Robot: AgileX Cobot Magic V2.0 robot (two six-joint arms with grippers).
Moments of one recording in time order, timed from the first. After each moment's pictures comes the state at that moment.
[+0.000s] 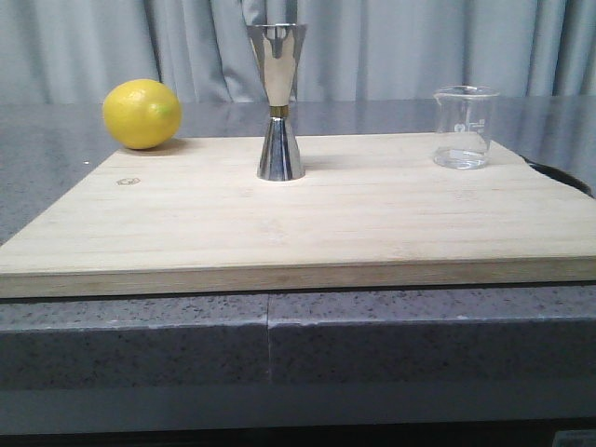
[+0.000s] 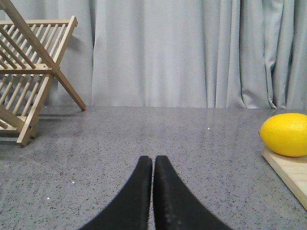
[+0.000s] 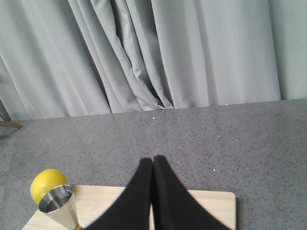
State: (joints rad) left arm 0.06 0.02 0.01 0.05 -0.07 -0.02; right arm -0.01 0.83 -0.80 -1.84 -0.36 2.09
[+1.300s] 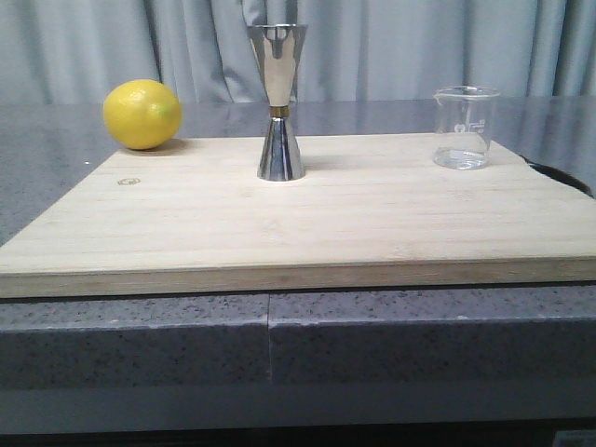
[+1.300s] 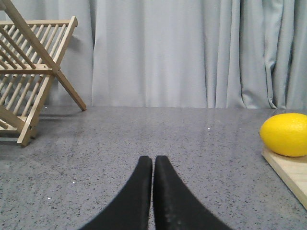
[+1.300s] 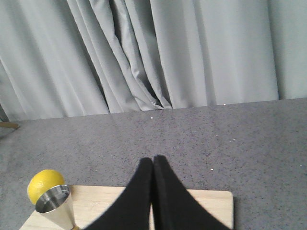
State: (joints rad) left arm 0.06 0.02 0.01 0.05 -0.07 -0.02; right arm -0.01 0.81 -0.78 -1.84 -0.33 2.09
